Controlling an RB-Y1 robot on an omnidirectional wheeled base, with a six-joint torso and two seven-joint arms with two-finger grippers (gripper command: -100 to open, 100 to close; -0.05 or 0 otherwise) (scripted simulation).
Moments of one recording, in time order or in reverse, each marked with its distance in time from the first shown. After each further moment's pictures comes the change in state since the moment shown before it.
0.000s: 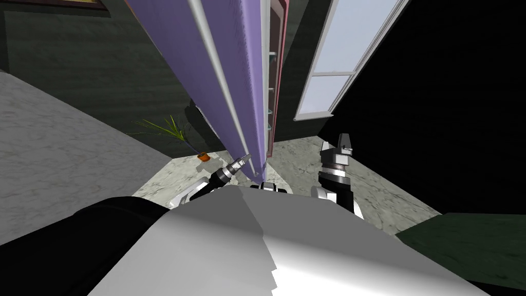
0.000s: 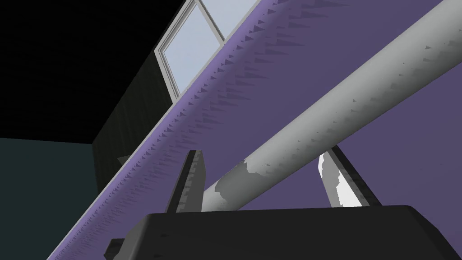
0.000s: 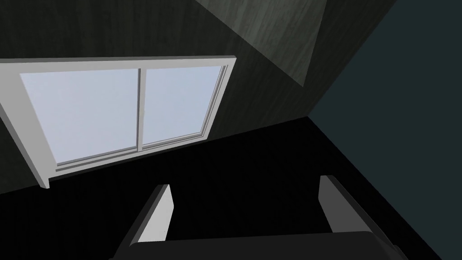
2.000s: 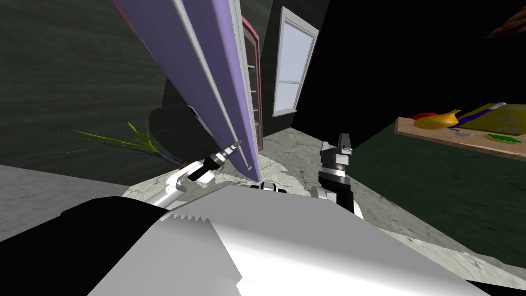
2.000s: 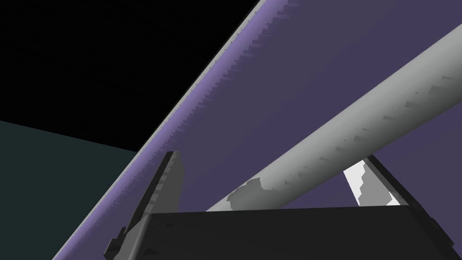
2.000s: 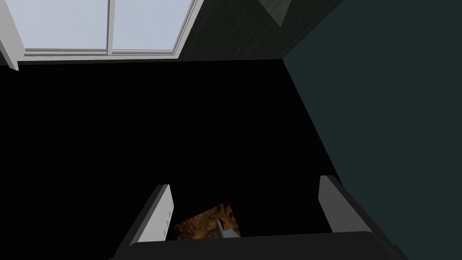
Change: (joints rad) left arm -0.170 0.126 0.198 0.133 0.143 0.082 0.149; right arm 0.000 0.000 0.000 0.000 0.000 0.000 0.000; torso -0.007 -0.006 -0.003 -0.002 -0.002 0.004
